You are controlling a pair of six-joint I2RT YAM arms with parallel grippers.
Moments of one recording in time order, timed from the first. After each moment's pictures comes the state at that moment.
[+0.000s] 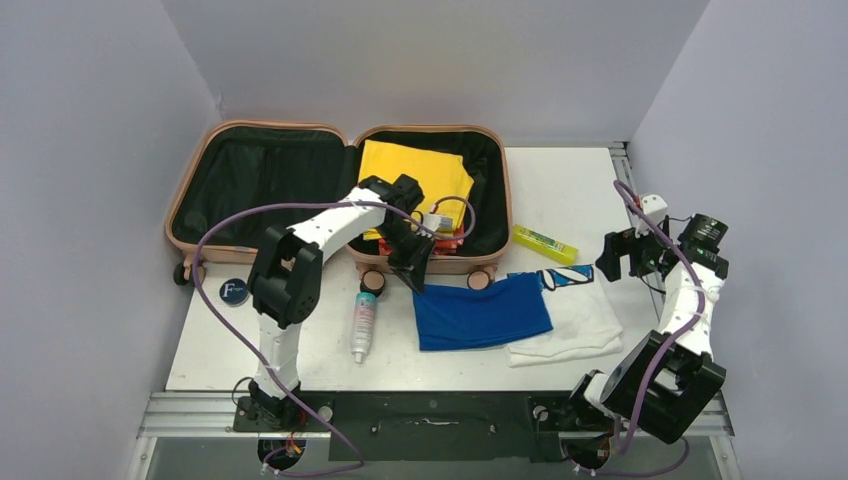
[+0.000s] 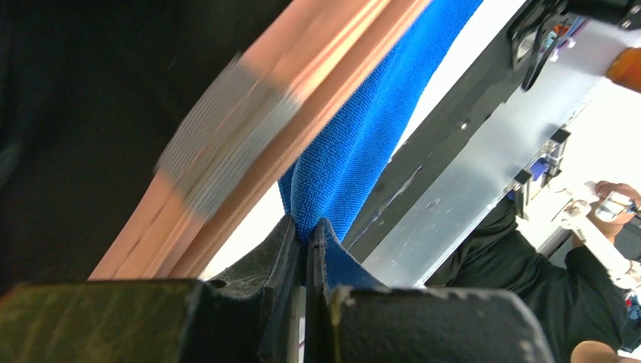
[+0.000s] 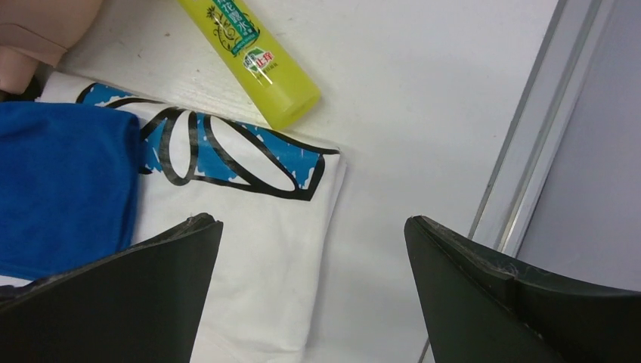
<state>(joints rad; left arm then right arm) -0.62 2.04 1.67 -1.15 0.63 0.00 -0.59 1.22 0.96 -0.69 -0.71 -0.75</state>
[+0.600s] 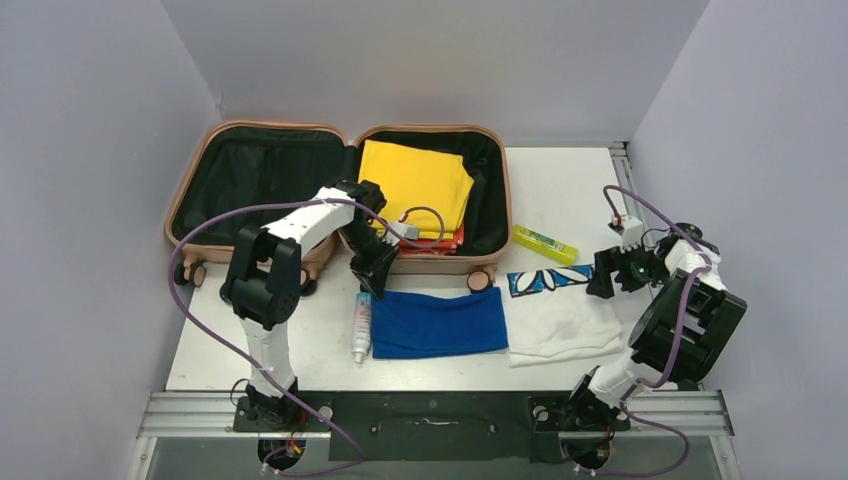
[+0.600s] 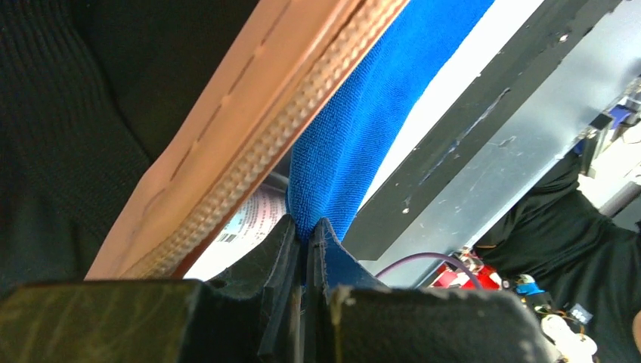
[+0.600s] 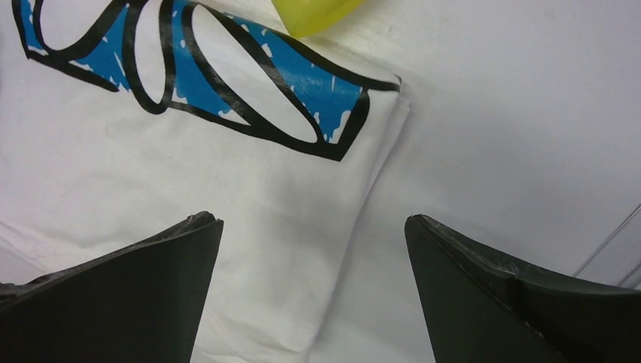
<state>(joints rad) -0.44 1.95 1.51 -1.28 0.55 0.33 -0.59 1.57 0.98 -0.81 -0.63 -0.88</state>
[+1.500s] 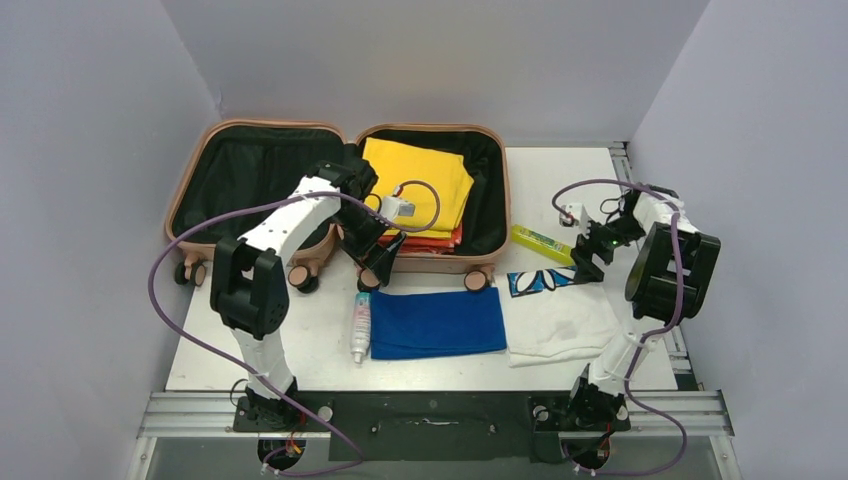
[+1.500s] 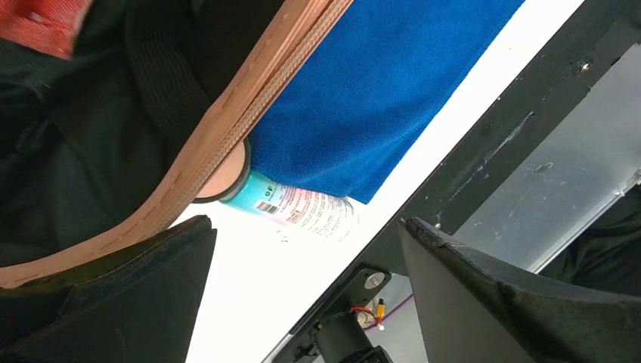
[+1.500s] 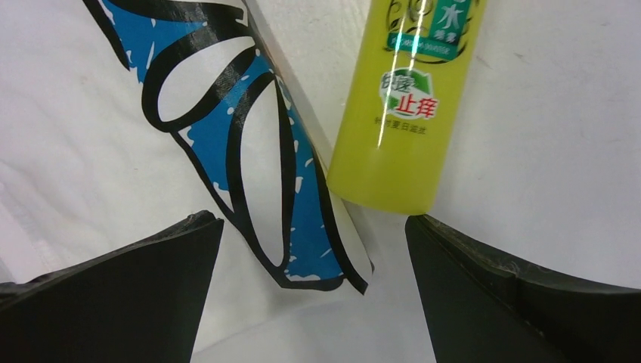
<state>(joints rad) -0.42 1.86 1.61 -1.29 0.47 0.36 -0.33 1.91 1.40 -1.15 -0.59 -1.55</state>
